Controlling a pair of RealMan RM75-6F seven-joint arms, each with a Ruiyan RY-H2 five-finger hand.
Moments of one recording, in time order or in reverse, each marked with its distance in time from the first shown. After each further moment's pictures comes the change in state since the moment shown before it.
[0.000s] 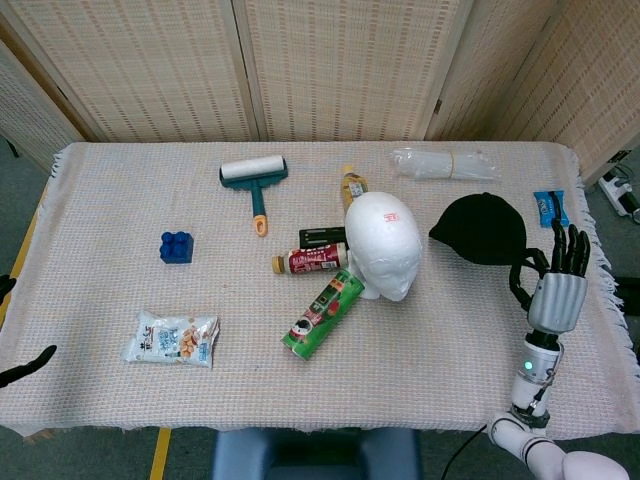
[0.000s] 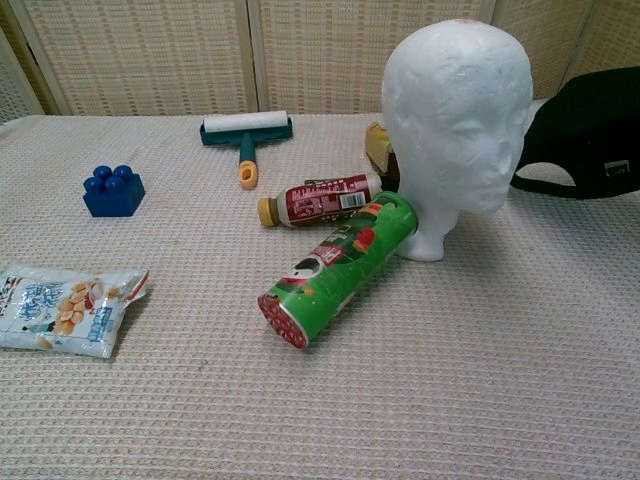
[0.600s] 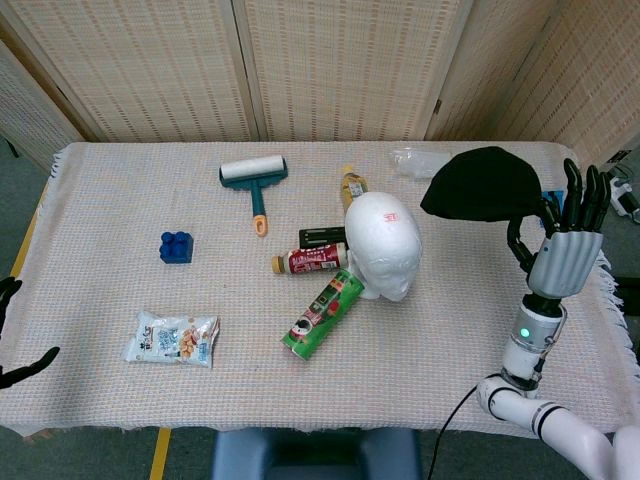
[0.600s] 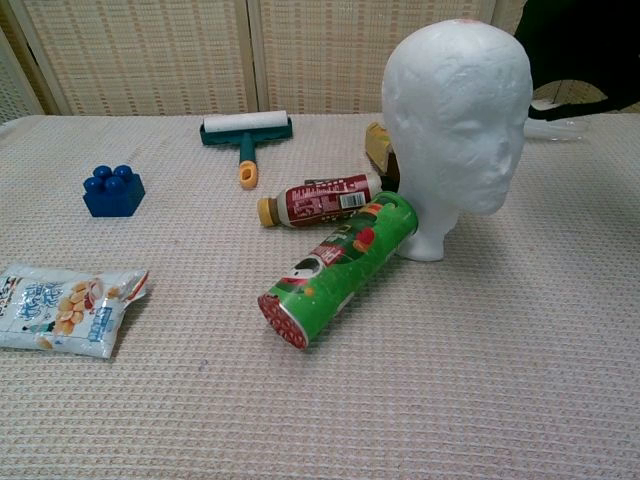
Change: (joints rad) left arm -0.002 -0.010 0.005 0.005 -0.005 -0.015 0.027; right arm 0.124 0.262 0.117 -0.543 -0.079 0.107 -0.320
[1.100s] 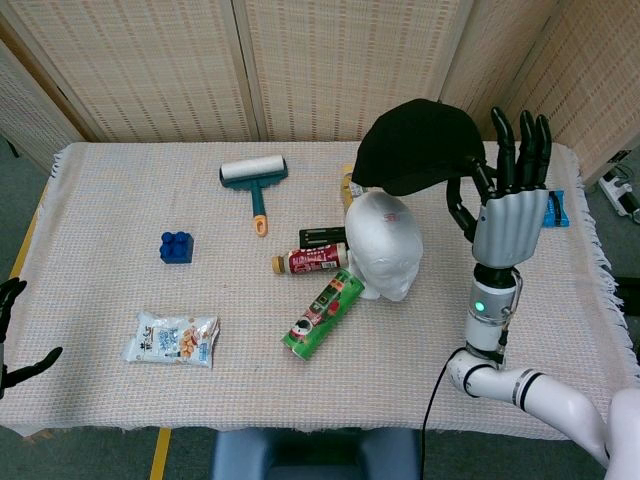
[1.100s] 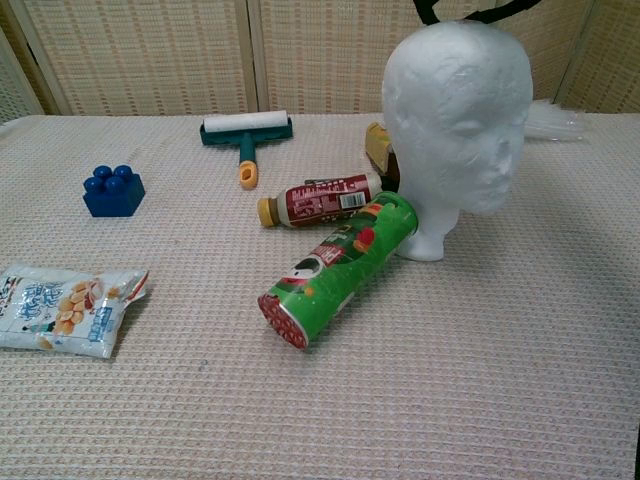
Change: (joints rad) left arm -0.003 -0.009 -0.002 0.004 -0.007 -0.007 0.015; right arm 0.195 0.058 0.044 -0.191 -0.109 -0.054 -0.259
